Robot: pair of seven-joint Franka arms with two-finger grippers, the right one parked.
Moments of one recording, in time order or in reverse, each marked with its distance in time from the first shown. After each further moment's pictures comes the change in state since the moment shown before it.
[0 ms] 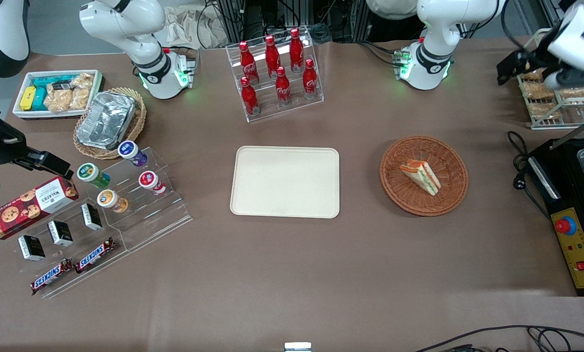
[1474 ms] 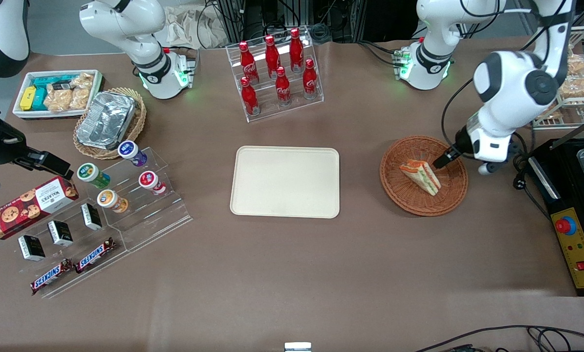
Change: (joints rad) arm -0.055 0.176 -0.030 -0.584 -0.165 0.932 -0.615
